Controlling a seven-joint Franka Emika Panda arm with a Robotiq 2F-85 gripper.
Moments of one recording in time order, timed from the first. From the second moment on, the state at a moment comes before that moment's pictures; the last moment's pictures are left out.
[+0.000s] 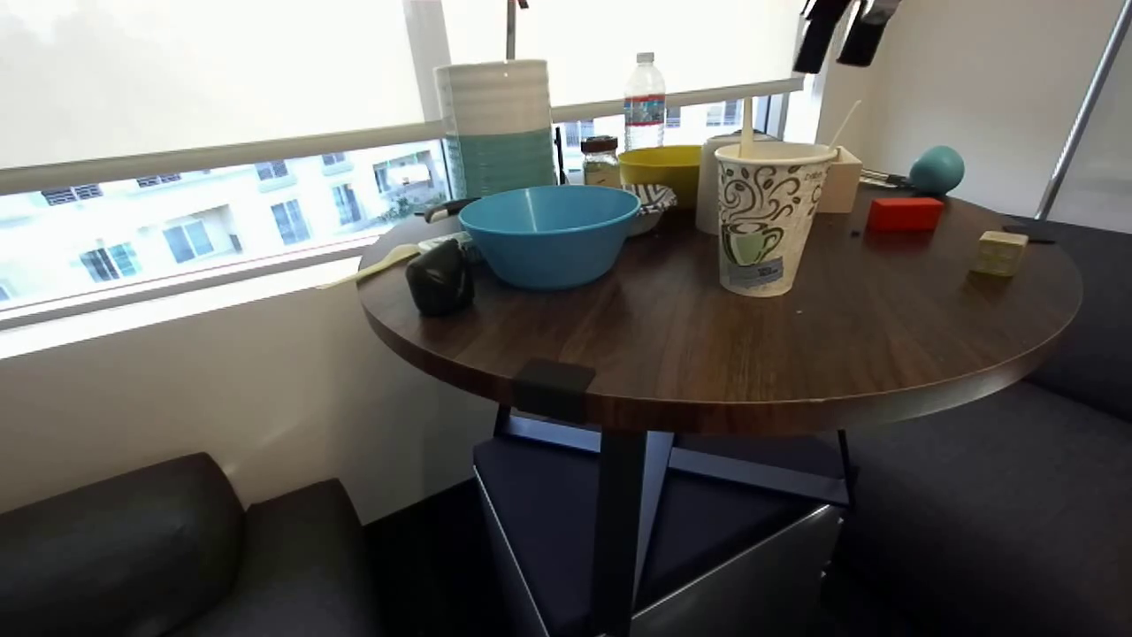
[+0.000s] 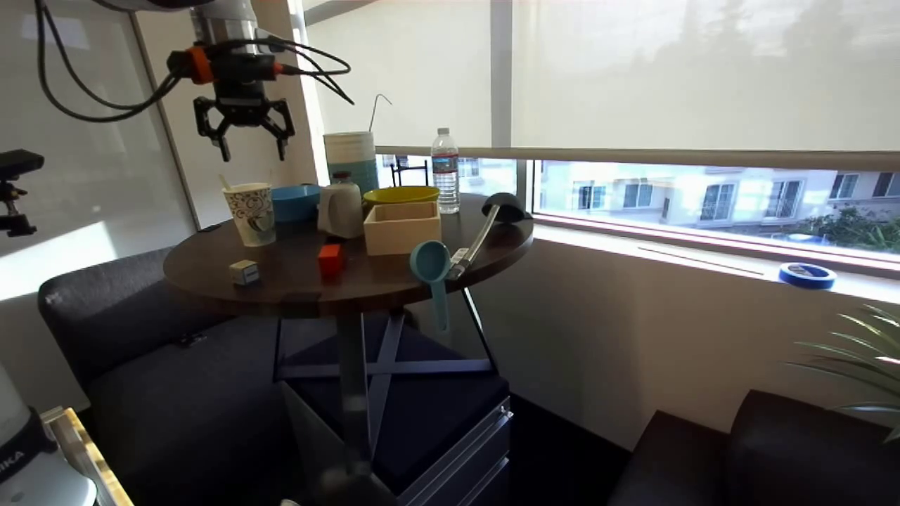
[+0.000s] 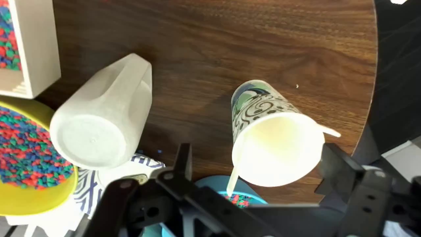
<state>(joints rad) 0.22 -0.48 -0.10 -2.30 0.11 1.95 -0.76</state>
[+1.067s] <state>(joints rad) 0.22 -0.43 -0.12 -2.34 0.32 2.09 -1.11</state>
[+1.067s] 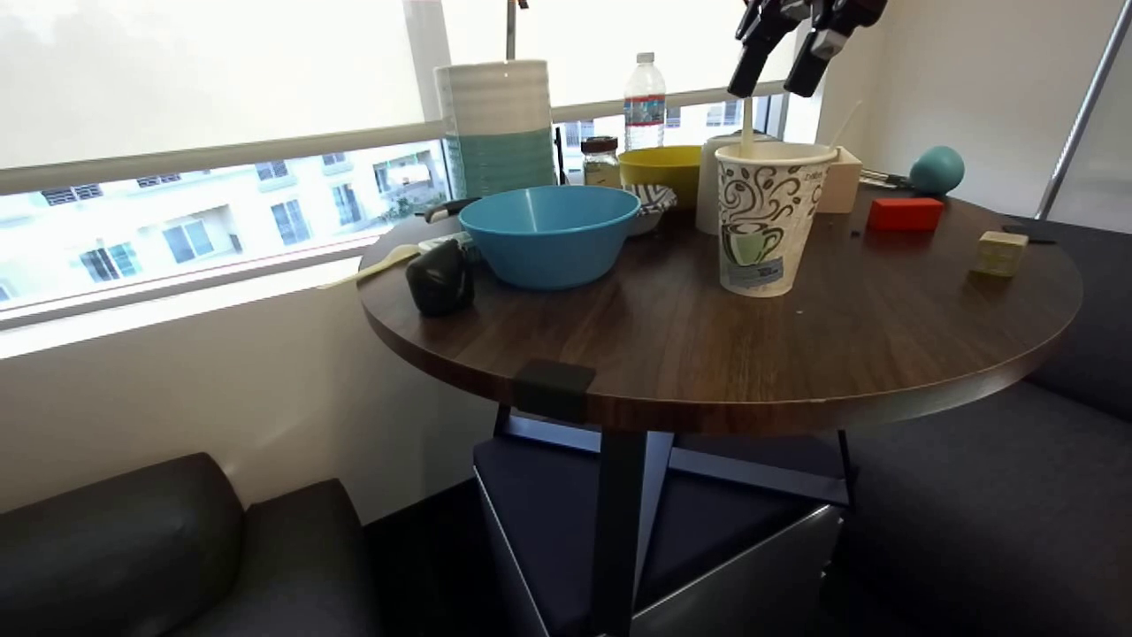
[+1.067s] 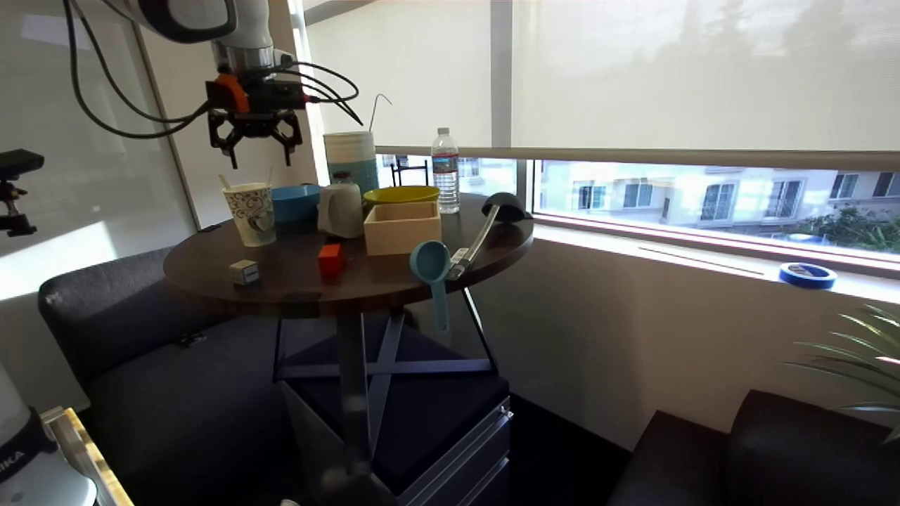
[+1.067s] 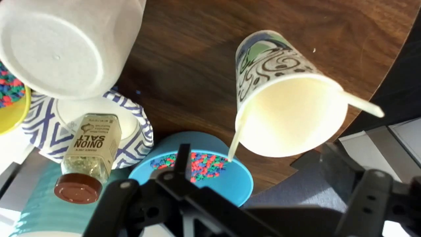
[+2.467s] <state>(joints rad) 0.21 -0.37 -0.13 -2.33 0.39 2.15 -1.38</state>
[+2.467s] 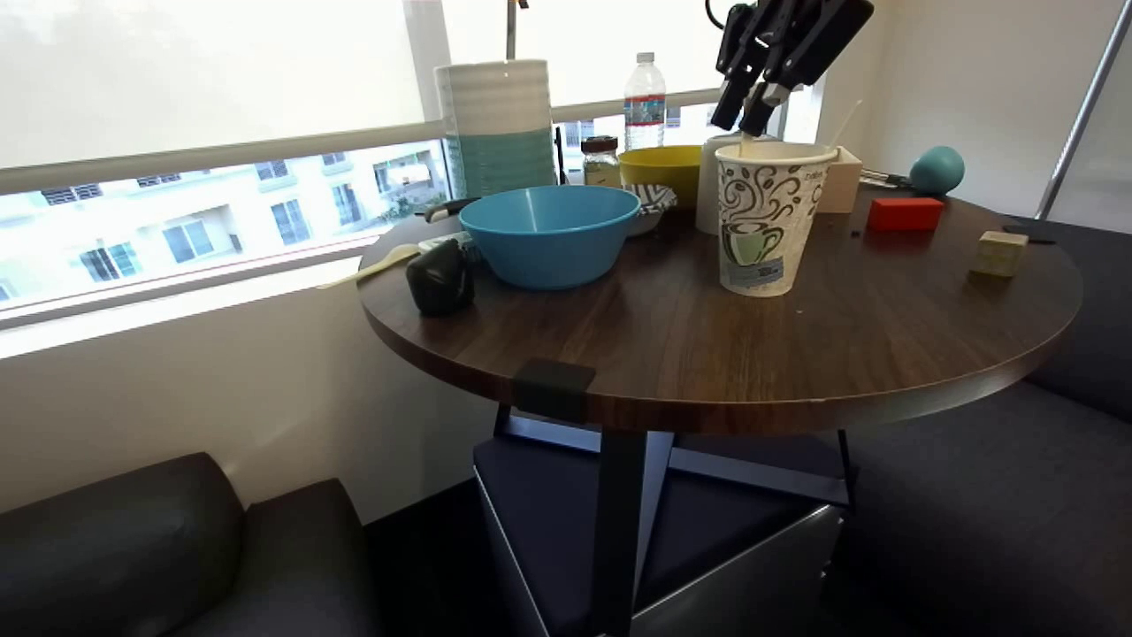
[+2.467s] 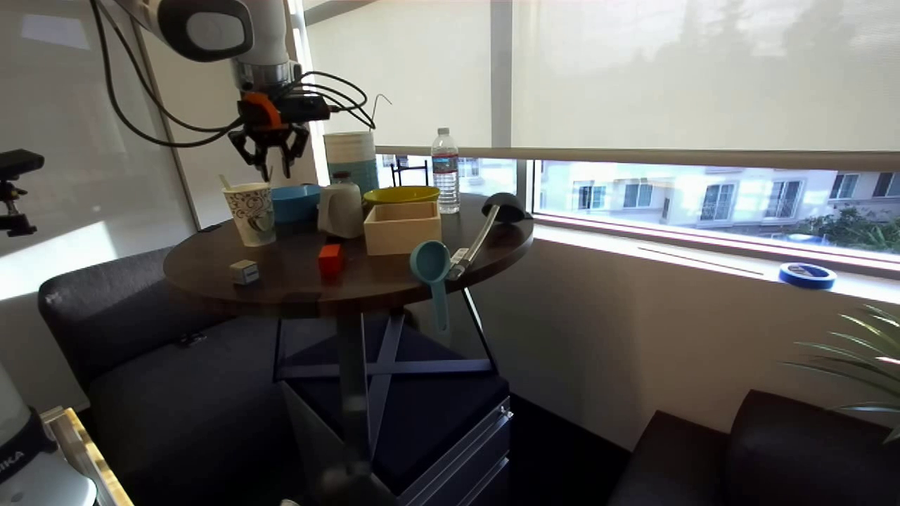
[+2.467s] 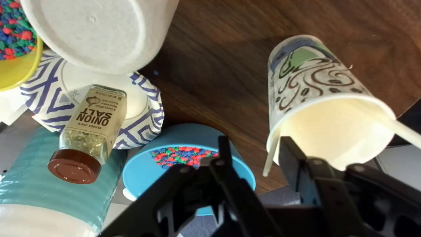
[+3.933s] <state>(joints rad) 0.15 -0.41 -0.12 -2.23 0.37 2.07 -1.31</state>
